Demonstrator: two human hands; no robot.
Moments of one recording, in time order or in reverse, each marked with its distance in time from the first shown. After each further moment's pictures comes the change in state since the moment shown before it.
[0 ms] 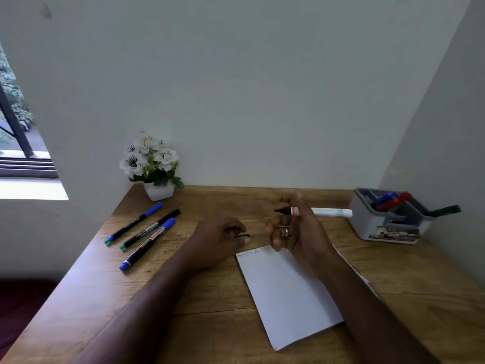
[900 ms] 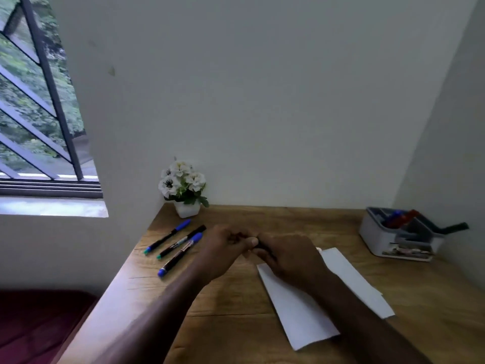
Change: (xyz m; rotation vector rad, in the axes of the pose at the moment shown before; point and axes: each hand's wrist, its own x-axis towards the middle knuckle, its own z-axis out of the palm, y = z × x) left_hand -0.040 0.039 -0.038 -0.385 0.123 0.057; right_hand -0.006 0.015 0.032 -1.579 -0.142 -0.695
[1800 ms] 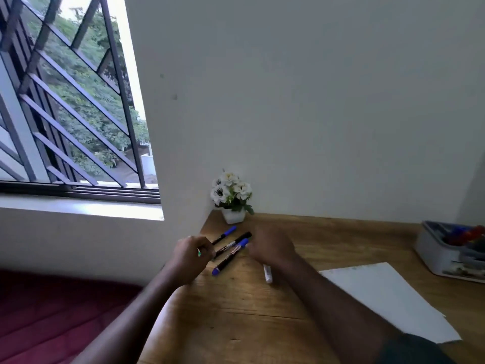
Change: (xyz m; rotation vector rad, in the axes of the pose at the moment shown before) left_hand -0.064 -0.058 -0.137 0.680 0.241 -0.295; right_hand 0.104 -0.103 0.040 0.148 -0.234 0.414
